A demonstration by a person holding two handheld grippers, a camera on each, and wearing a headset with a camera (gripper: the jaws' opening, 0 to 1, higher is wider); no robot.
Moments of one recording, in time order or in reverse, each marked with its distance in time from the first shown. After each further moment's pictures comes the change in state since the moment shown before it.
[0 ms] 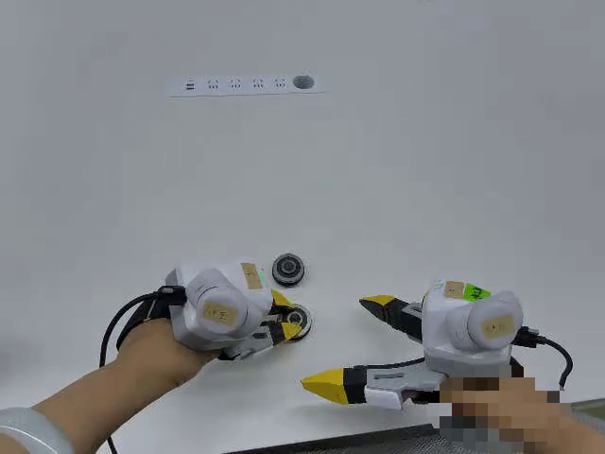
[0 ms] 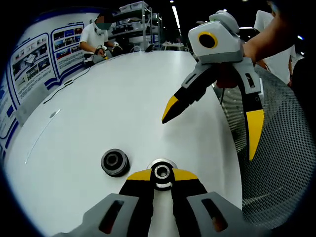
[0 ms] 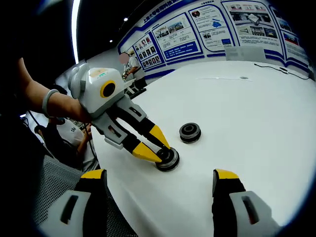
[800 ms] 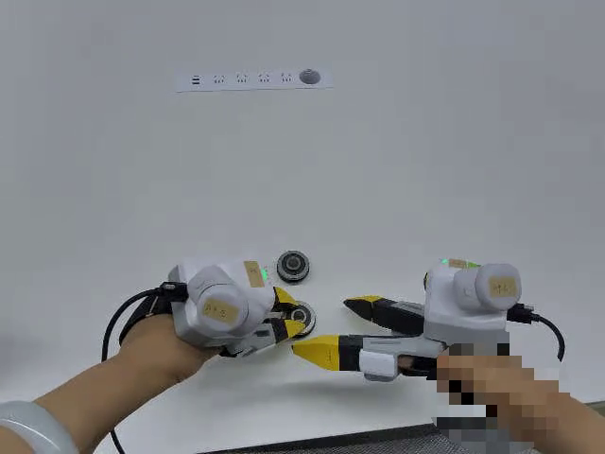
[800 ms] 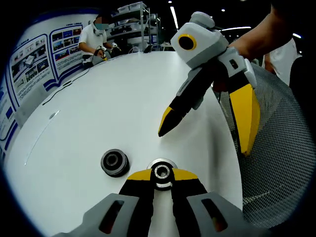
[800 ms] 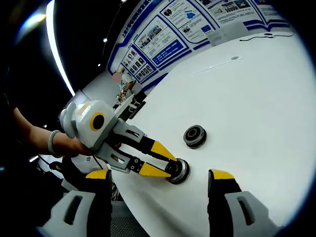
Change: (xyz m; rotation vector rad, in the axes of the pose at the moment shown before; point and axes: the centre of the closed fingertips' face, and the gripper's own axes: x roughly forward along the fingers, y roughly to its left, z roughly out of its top) left arm 0.001 -0.001 0.001 0.011 -0.006 -0.010; right arm 0.012 0.000 0.021 0.320 -0.069 0.101
